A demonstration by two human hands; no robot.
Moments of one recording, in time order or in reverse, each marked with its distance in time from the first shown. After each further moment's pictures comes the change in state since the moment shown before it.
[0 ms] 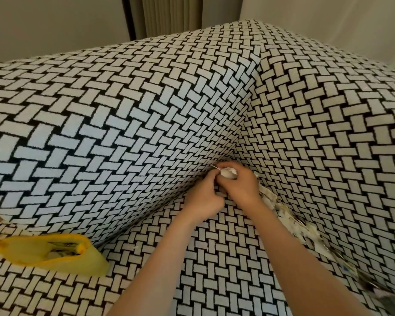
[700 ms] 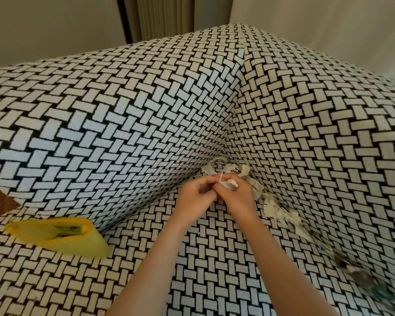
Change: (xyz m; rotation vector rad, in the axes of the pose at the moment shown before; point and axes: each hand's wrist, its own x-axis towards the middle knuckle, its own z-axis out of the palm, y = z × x) left_hand -0.038 0.006 0.007 -0.471 0.079 0.142; right_hand -0.053 -0.001 -0.012 0.384 0.031 0.105
